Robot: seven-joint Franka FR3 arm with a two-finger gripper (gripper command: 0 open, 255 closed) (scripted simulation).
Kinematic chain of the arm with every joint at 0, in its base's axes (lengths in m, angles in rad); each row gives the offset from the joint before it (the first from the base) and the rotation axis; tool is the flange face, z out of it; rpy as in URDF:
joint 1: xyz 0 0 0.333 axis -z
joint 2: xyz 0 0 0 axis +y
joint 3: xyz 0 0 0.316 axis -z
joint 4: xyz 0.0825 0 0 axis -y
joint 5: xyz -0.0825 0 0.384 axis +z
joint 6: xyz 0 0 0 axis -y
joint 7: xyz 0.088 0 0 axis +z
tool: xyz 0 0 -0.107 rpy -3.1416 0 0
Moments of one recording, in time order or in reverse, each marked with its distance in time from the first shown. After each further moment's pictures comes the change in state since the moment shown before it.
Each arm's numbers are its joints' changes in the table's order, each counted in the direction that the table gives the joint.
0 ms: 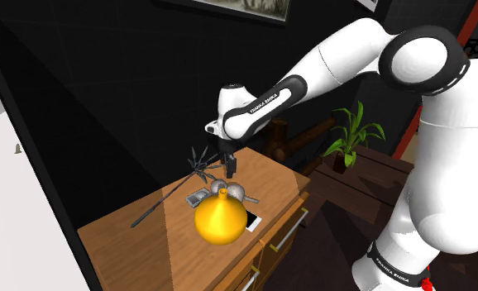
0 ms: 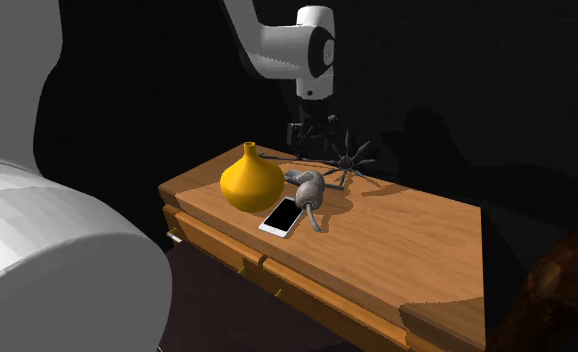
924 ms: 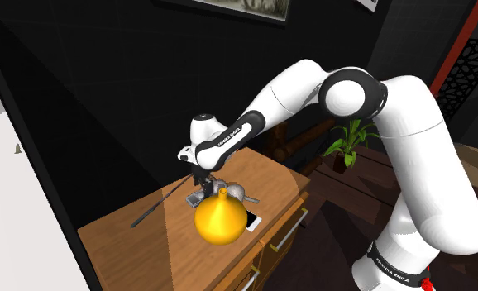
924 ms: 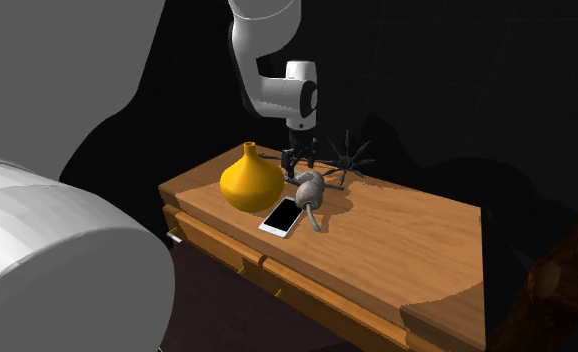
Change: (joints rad) arm -0.030 0.382 -0.067 0.300 -0.040 0.087 0.180
